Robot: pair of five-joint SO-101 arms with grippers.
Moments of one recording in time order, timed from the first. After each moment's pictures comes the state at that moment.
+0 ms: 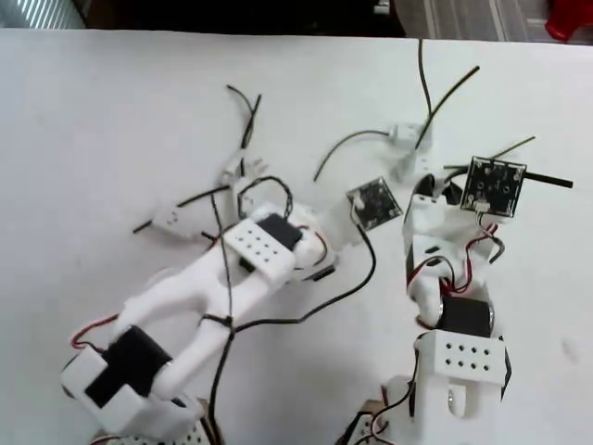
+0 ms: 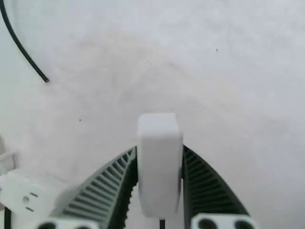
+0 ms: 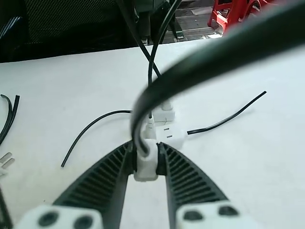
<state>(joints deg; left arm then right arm) 34.4 -2.2 29.9 48.2 -24.4 6.2 -61.2 65.1 28.6 -0.7</state>
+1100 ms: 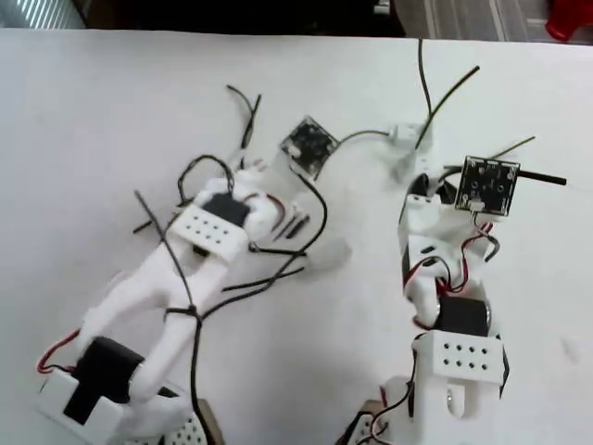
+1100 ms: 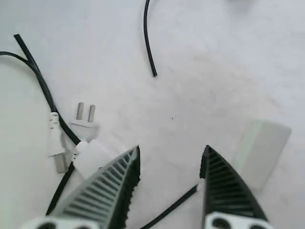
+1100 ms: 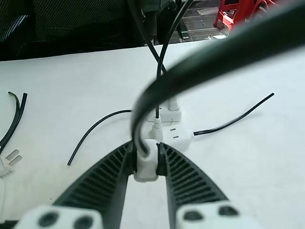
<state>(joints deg) 22.1 -7.6 34.9 37.8 -18.1 4.8 -61.2 65.1 28.6 -0.7</state>
